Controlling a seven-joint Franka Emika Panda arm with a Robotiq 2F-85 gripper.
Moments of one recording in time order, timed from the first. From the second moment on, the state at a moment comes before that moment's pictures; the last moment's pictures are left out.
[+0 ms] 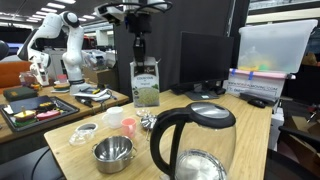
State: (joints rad) arm 0.04 -0.13 0.00 -2.10 0.00 2.02 0.84
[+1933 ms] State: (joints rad) arm 0.26 -0.02 0.37 -2.14 0.01 2.29 1.04
